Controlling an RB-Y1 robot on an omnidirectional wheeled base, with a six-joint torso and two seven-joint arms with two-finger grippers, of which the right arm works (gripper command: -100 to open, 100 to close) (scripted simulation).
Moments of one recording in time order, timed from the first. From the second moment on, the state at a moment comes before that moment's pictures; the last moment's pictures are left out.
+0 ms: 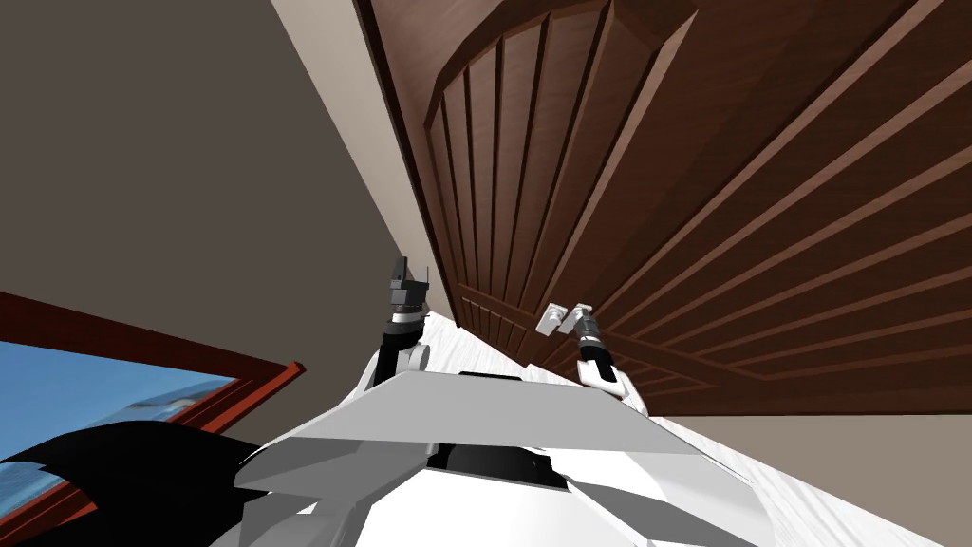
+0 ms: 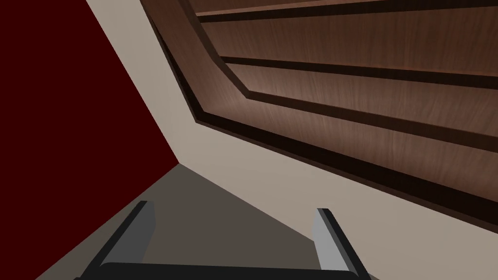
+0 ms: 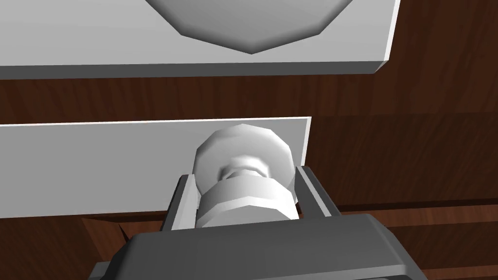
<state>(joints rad) 0.13 -0.14 -0.36 -1.34 0.18 -0.30 -0.34</state>
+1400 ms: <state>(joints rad) 0.18 -0.17 -0.34 -1.35 0.16 -0.31 -0.34</state>
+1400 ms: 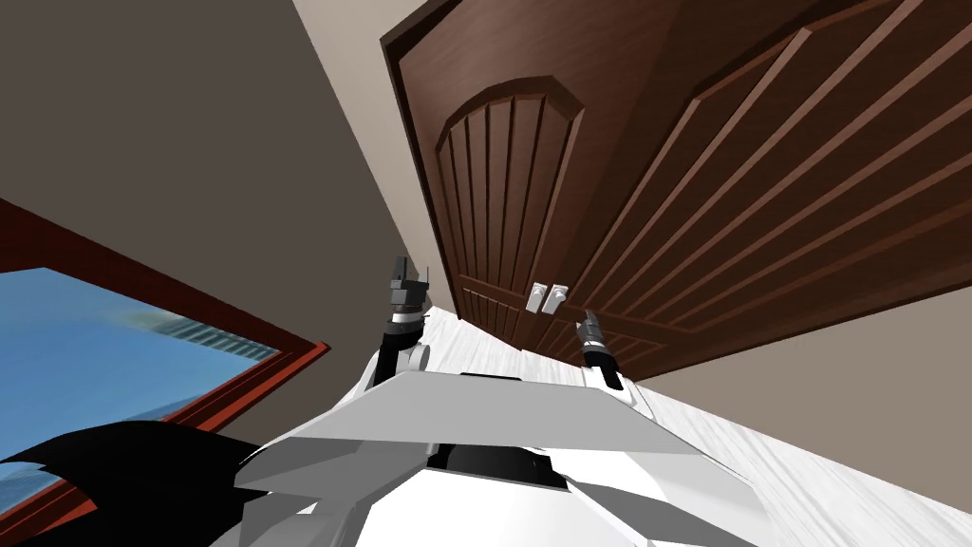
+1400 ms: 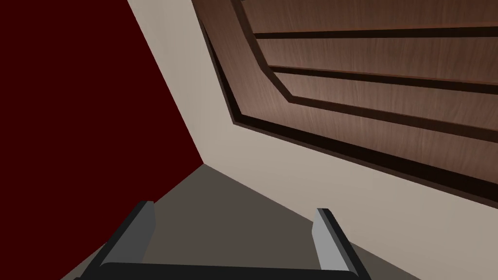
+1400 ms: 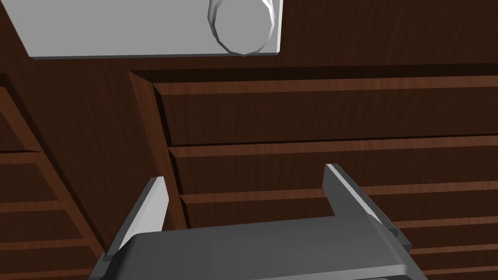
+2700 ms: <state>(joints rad) 0.15 -0.17 -0.36 -1.32 0.16 -0.31 -0.34</state>
